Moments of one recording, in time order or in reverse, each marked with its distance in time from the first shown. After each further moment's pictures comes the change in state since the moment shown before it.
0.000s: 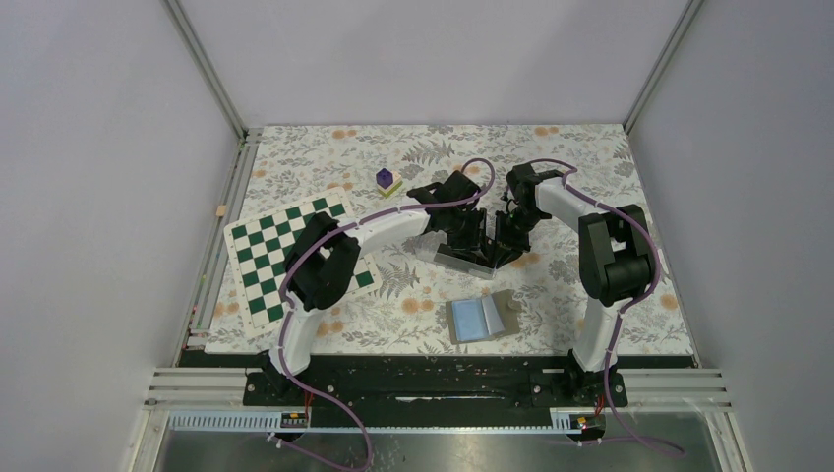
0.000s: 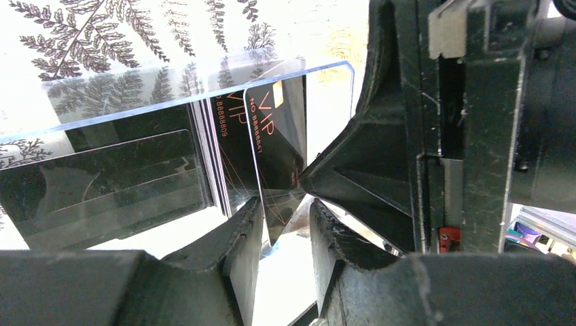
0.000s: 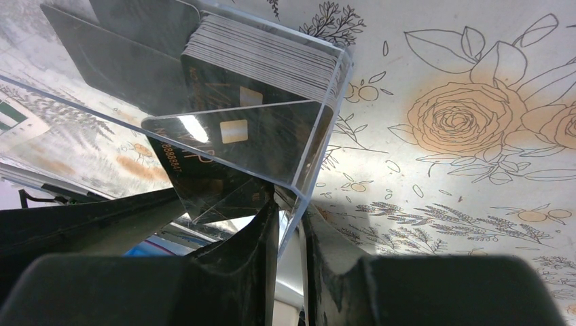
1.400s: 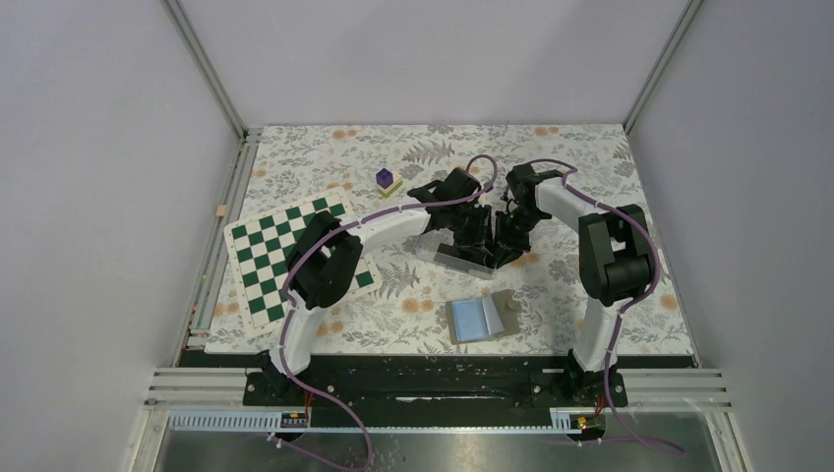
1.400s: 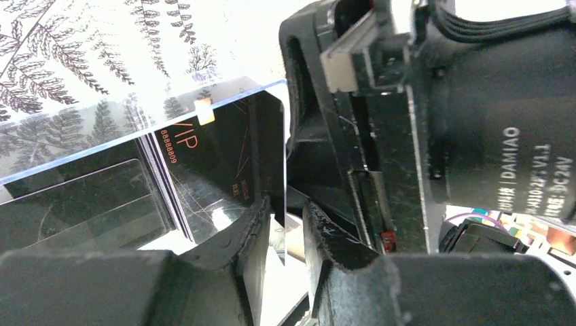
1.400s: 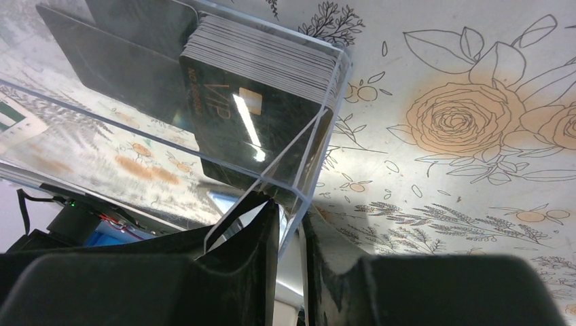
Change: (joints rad) left arm 0.002 0.020 0.023 0.078 0.101 -0.005; right arm 0.000 0.001 0.000 -0.001 0.000 -0.003
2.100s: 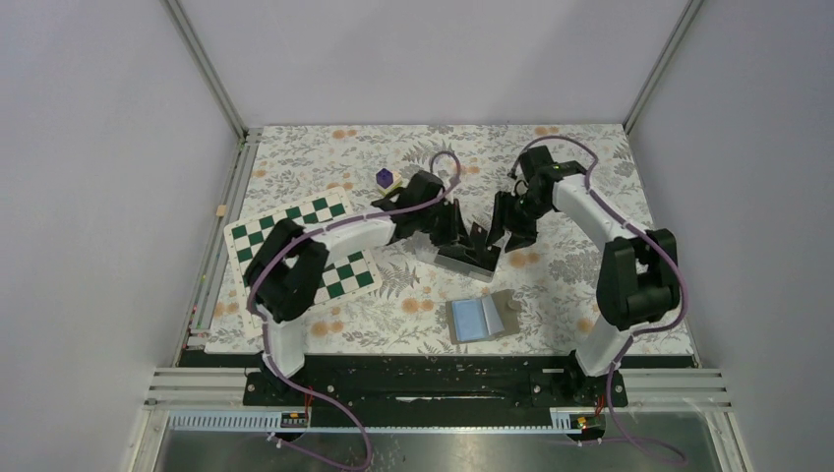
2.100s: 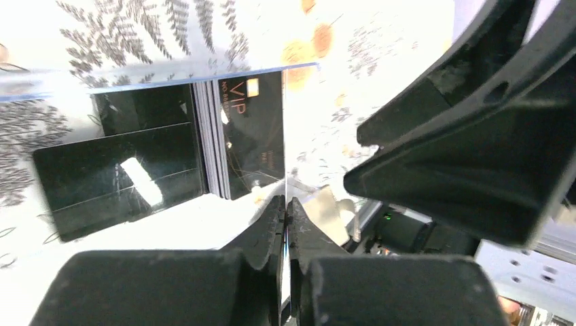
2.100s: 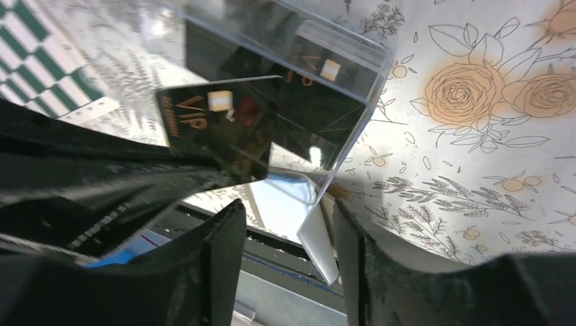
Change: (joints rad) left arm 0.072 -0.188 -0.332 0.251 0.021 -0.098; right arm -0.011 -0.152 0.018 -0.008 -0.004 -0.019
